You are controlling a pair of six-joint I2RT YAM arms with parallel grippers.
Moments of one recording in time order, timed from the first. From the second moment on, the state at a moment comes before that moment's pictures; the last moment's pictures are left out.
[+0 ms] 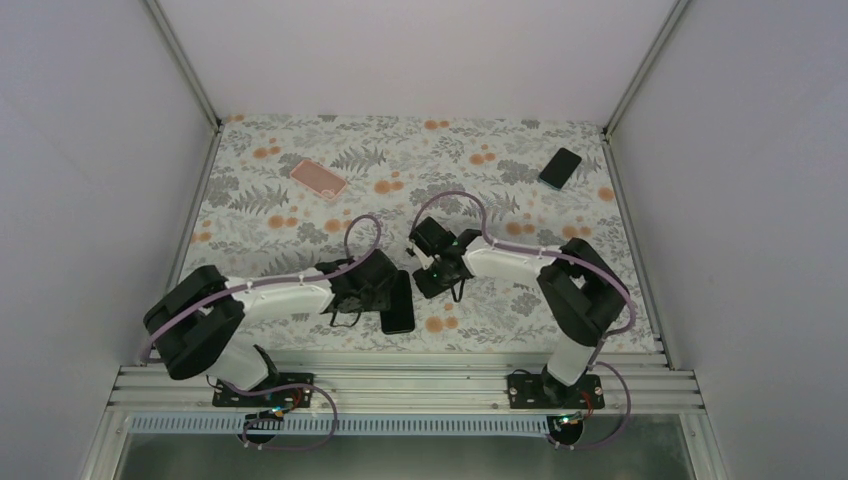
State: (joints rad) left arm -0.90 1.49 0.70 -0.40 -0.16 -0.95; right arm 0.83 1.76 1.03 -0.54 -0.08 0.26
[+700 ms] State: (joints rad) left arm -0.74 0.99 0.56 -0.61 -0.23 -0.99; right arm 0.98 1.62 1.02 -0.52 -0.09 0.42
